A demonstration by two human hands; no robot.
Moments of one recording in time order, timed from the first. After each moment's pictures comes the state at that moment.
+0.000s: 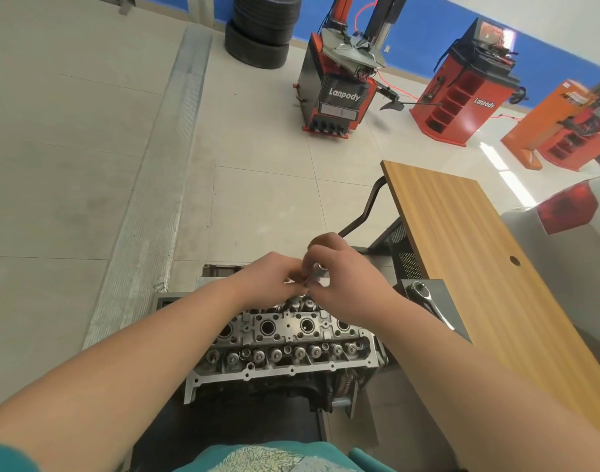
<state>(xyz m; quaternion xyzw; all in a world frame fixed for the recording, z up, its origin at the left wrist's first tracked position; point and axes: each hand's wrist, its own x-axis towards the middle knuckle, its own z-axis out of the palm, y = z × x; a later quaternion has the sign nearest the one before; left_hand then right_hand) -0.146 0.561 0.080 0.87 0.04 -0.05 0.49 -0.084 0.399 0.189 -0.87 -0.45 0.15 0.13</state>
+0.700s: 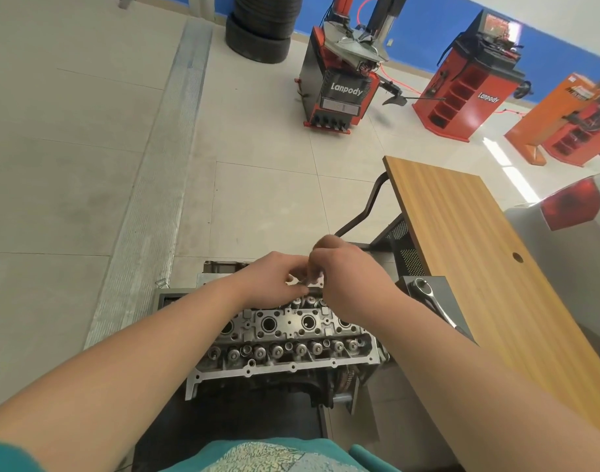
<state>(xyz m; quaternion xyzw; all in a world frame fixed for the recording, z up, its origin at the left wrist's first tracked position) -0.146 0.561 0.072 0.86 0.03 -0.04 0.50 -0.082 0.404 0.187 -0.88 -0.46 0.13 0.02</state>
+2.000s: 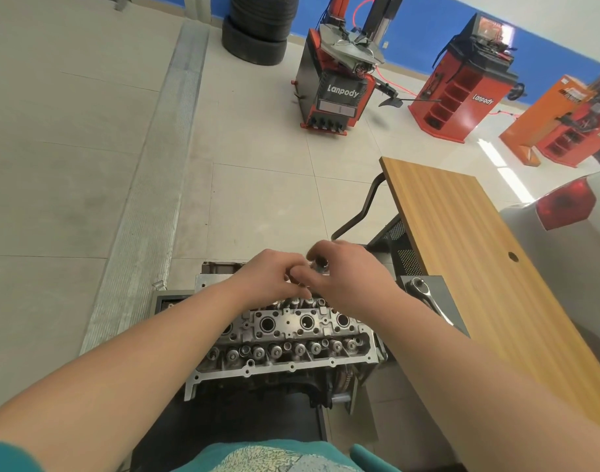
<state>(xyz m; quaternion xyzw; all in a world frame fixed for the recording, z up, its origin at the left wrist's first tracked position) -0.146 0.560 0.067 0.85 0.06 0.00 0.53 -0.082 0.404 0.186 -0.90 -0.39 0.14 0.09</state>
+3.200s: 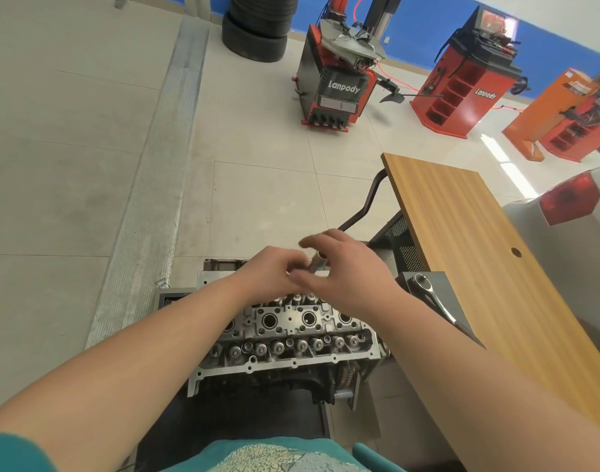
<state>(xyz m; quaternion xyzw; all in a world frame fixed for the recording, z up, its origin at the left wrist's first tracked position) -0.140 0.560 0.063 0.85 0.06 -0.01 0.52 -0.085 0.400 0.182 -0.89 -0.44 0.10 0.13</state>
